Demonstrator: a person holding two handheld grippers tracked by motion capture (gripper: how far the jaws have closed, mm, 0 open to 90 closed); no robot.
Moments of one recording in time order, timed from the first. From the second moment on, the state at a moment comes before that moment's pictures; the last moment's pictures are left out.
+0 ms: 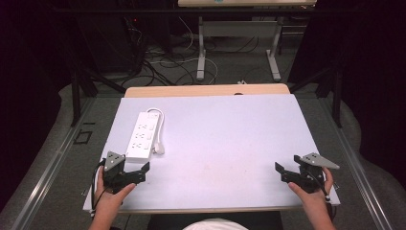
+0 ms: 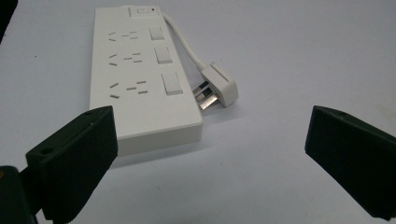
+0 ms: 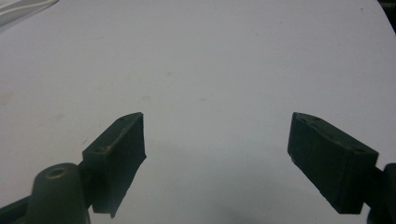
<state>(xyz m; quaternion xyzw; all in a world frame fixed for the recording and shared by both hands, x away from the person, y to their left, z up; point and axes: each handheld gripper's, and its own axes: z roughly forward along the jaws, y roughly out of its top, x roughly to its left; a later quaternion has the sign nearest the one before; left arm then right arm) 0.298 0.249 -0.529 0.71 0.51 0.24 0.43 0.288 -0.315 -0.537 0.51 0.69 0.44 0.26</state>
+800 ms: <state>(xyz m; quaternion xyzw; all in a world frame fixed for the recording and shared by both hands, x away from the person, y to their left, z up) 0.297 0.249 -0.528 0.71 0.51 0.24 0.42 0.289 -0.307 -0.538 0.47 0.72 0.44 0.27</state>
